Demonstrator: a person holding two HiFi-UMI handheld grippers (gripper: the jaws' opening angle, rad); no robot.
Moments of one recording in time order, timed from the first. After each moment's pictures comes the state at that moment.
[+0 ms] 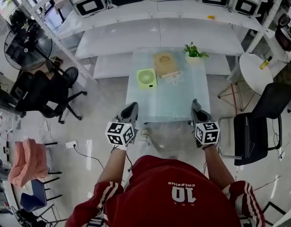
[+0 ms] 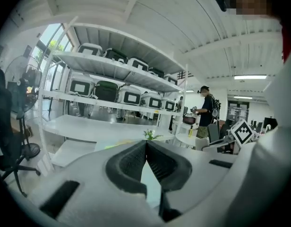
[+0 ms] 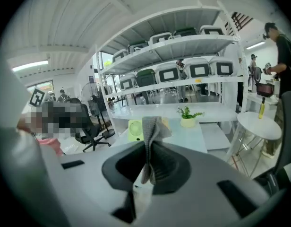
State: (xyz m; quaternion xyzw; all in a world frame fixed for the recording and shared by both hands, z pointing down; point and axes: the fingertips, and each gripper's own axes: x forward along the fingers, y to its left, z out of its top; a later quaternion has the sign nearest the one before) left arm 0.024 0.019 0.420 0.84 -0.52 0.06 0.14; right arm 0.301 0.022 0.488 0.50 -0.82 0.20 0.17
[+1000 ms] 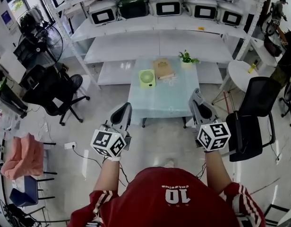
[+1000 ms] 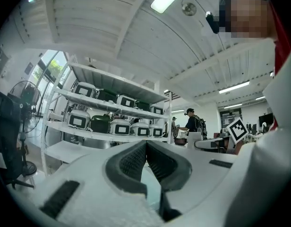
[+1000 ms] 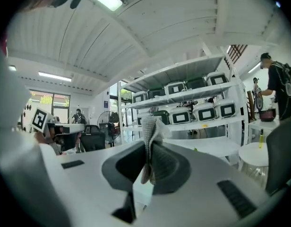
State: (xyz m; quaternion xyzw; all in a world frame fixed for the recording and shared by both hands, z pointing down) left arm 0.044 0.222 0.238 0.85 -0.52 -0.05 0.02; right arm 0.296 0.186 0.261 0.49 -0.87 0.07 0.01
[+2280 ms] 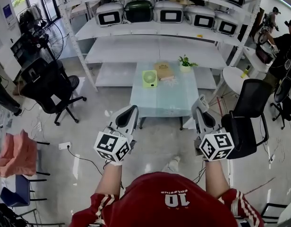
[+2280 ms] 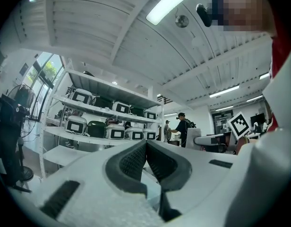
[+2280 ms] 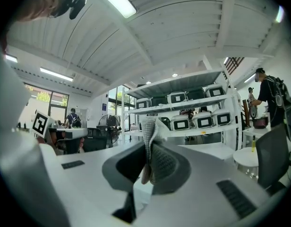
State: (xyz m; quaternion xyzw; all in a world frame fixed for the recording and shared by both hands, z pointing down) left arm 0.011 0.323 0.214 0.87 -0.48 -0.06 -0.01; right arm 0.246 0.309 0.218 0.52 -0.86 0.03 -0.01
